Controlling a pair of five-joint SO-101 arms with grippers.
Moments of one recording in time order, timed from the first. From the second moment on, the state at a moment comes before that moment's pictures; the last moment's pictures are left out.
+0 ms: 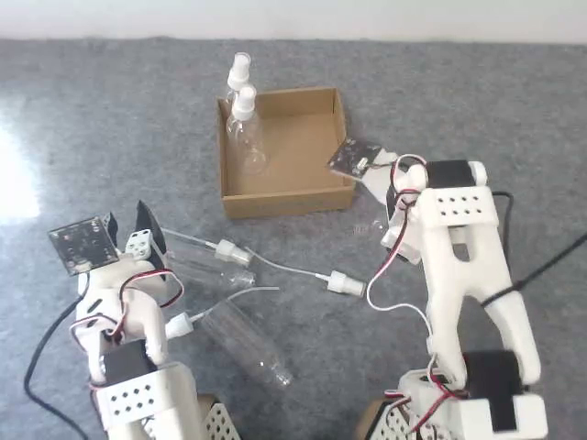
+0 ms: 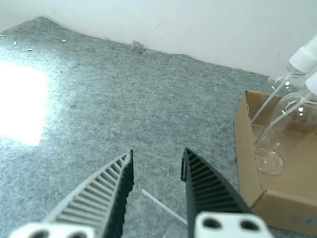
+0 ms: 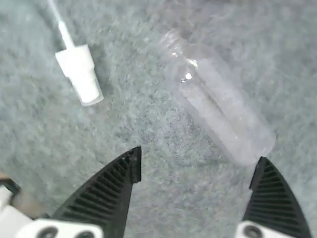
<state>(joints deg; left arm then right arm) -24.0 -89.3 91.1 34.0 8.9 -8.7 -10.4 19.3 83.1 53.7</state>
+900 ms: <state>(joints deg) -24.0 -89.3 91.1 34.0 8.9 -12.6 2.5 19.2 71.9 65.5</state>
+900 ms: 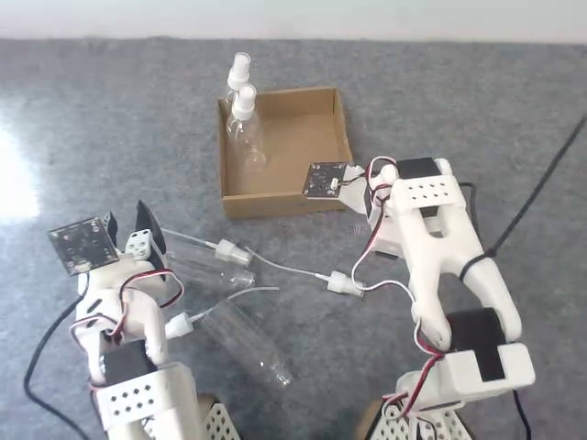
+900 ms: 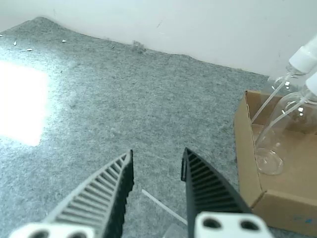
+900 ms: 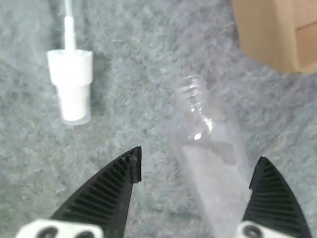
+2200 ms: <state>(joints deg) -24.0 -89.3 91.1 34.0 8.9 -12.6 10.0 16.2 71.4 51.1</state>
